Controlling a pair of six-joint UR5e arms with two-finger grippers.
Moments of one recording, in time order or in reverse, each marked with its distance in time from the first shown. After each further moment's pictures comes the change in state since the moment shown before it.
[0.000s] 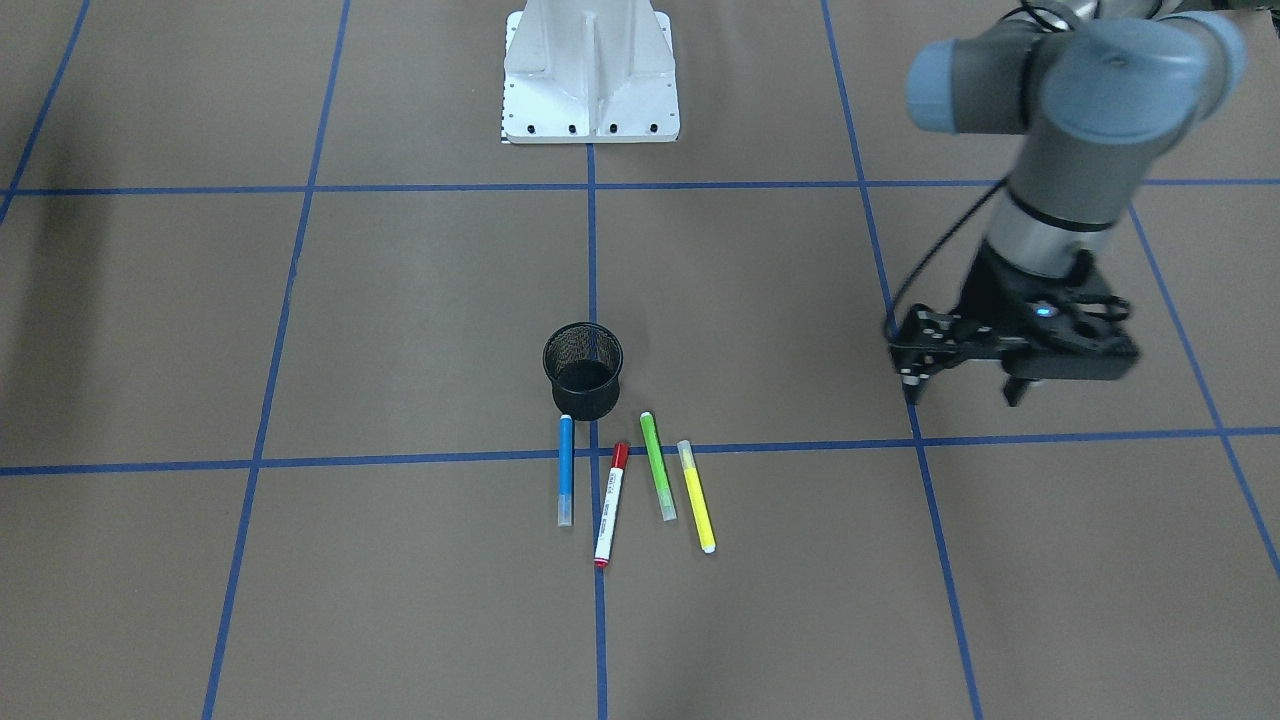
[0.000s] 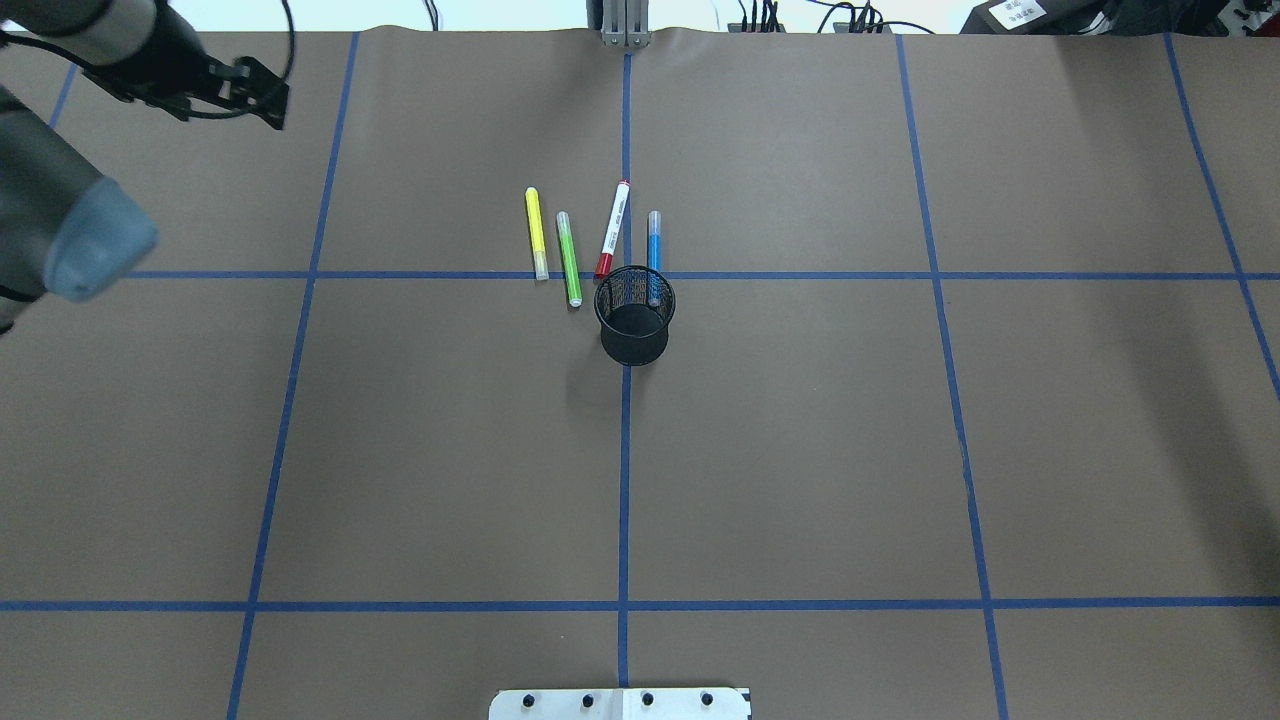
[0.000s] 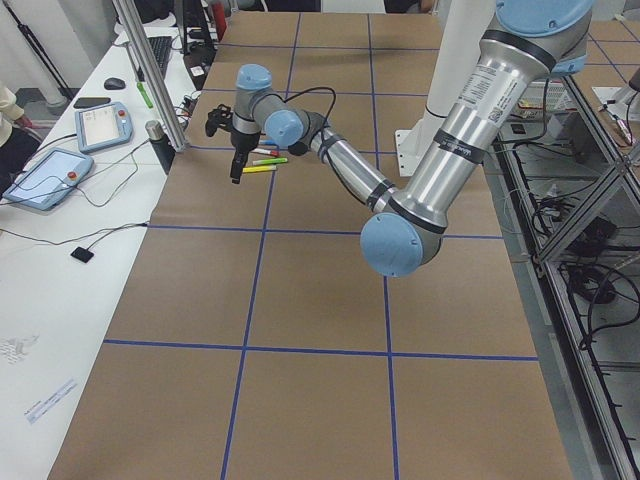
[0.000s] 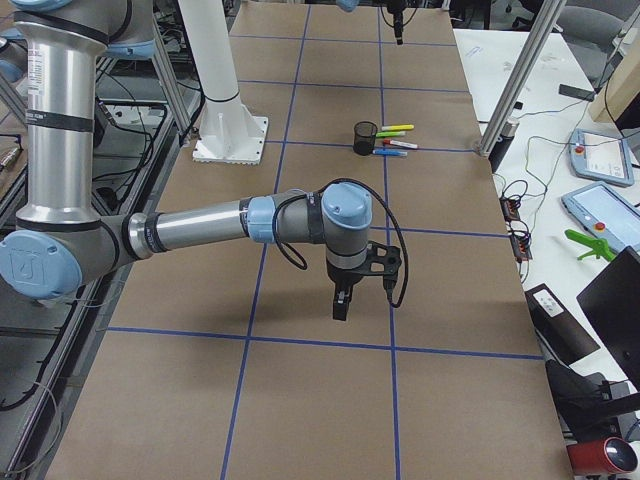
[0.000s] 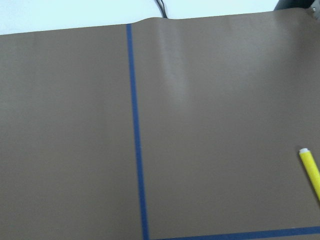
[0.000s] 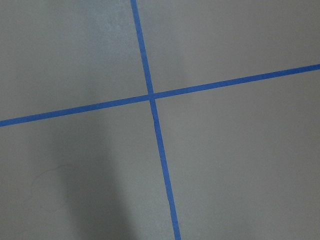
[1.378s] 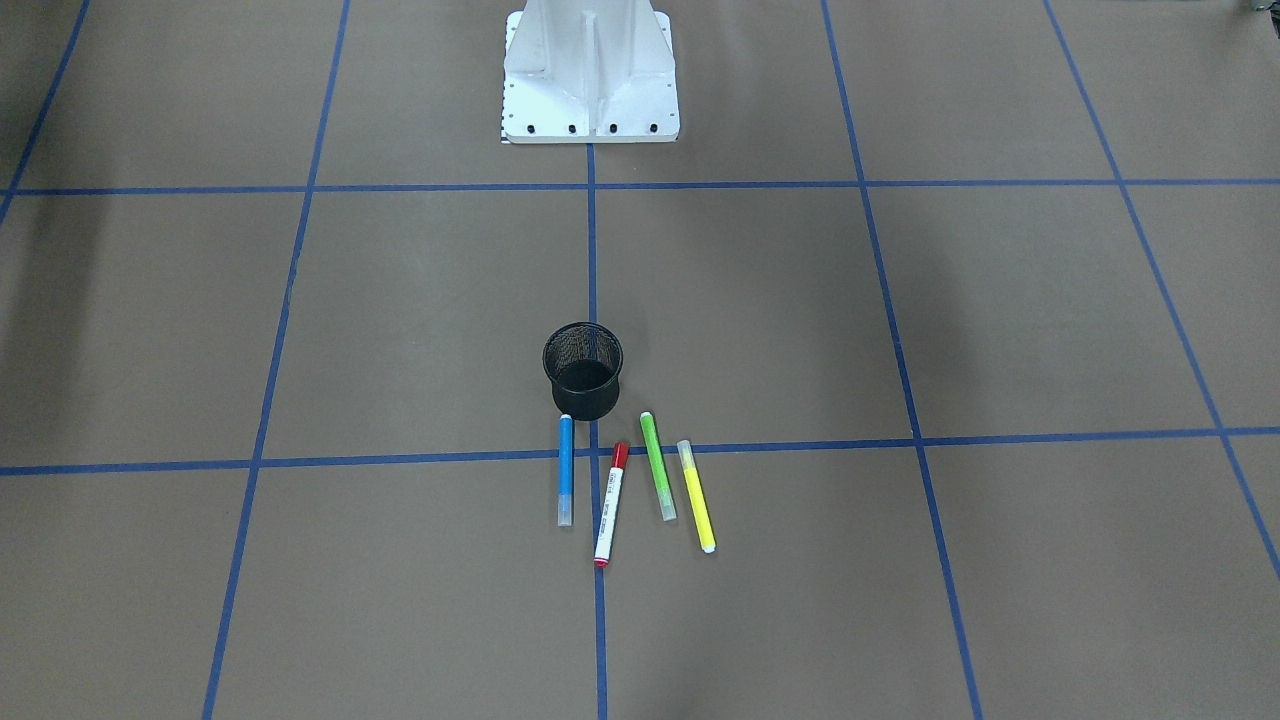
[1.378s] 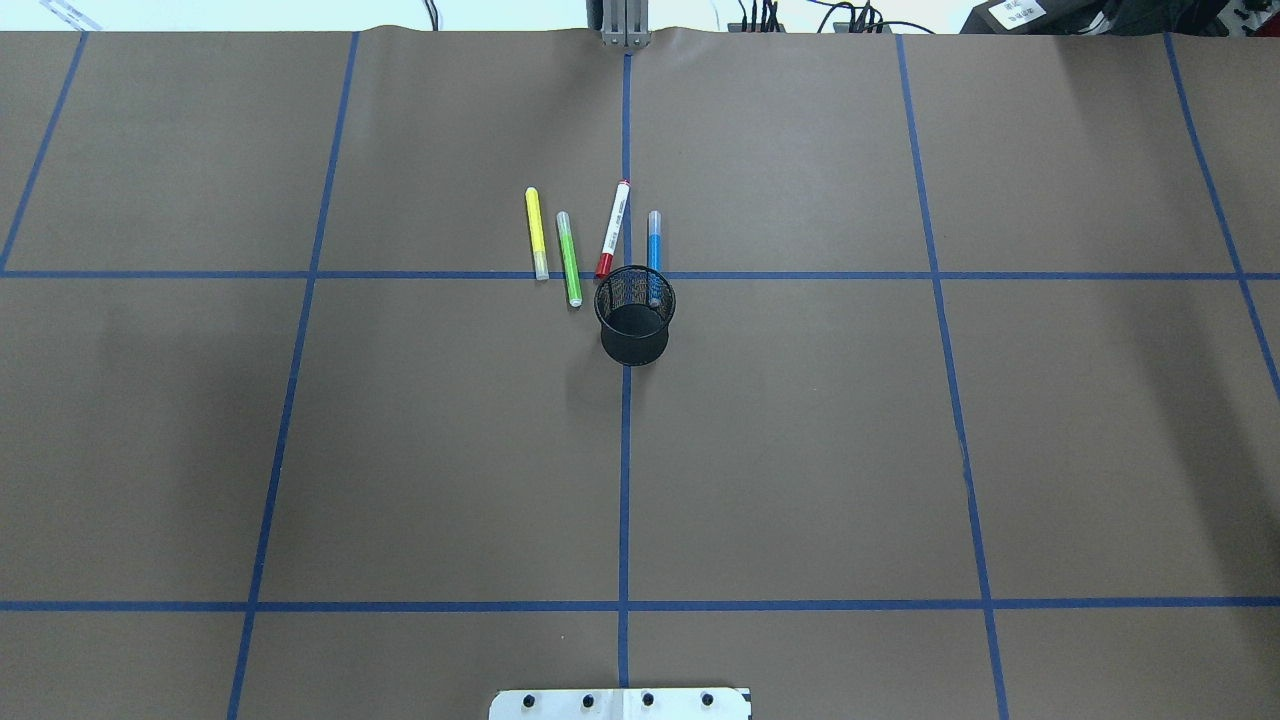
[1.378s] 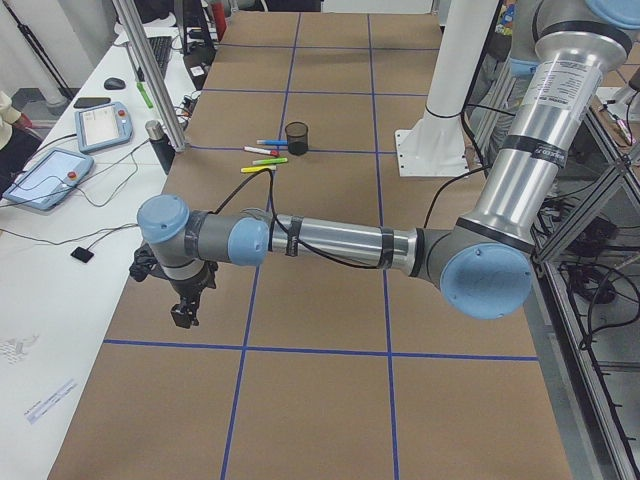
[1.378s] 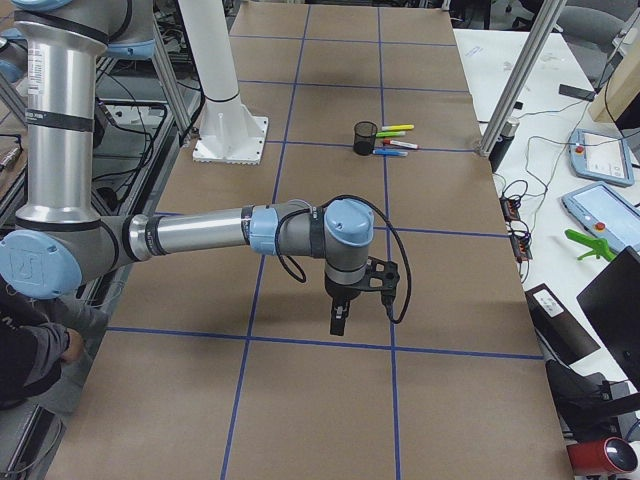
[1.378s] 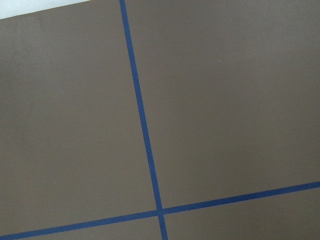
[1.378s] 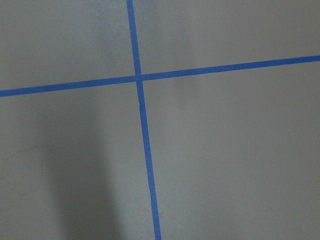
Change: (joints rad) left arm -0.460 0.147 0.407 0.030 -0.267 0.799; right arm -0.002 -0.002 -0.048 0.000 -0.015 -0.066
